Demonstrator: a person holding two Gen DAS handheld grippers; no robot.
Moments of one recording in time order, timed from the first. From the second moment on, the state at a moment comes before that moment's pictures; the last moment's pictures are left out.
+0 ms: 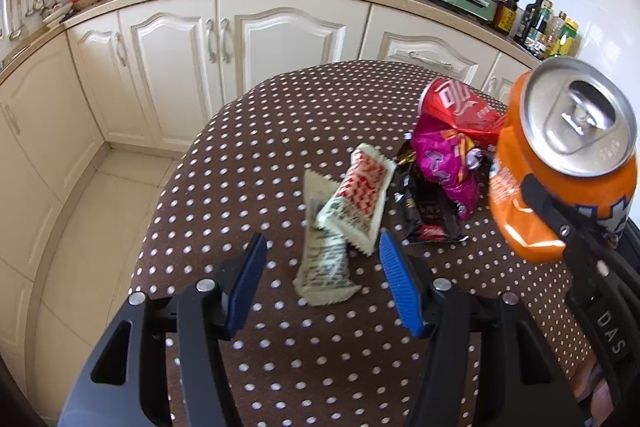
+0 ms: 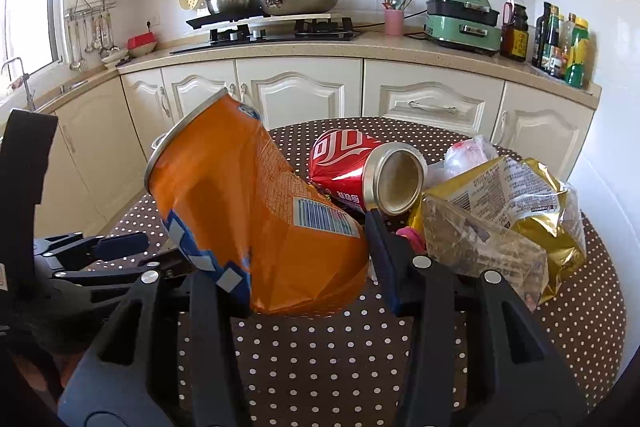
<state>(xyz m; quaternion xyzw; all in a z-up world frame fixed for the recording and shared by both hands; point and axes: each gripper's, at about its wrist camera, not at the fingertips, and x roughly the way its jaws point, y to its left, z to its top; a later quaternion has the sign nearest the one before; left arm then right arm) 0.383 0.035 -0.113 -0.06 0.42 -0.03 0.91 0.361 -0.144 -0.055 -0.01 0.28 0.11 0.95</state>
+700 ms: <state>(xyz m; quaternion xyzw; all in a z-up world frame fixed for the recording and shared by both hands) 0.375 0.043 -0.106 -0.10 0.39 -0.06 0.91 0.364 -0.149 -0.054 0.01 0.29 0.14 0.95</state>
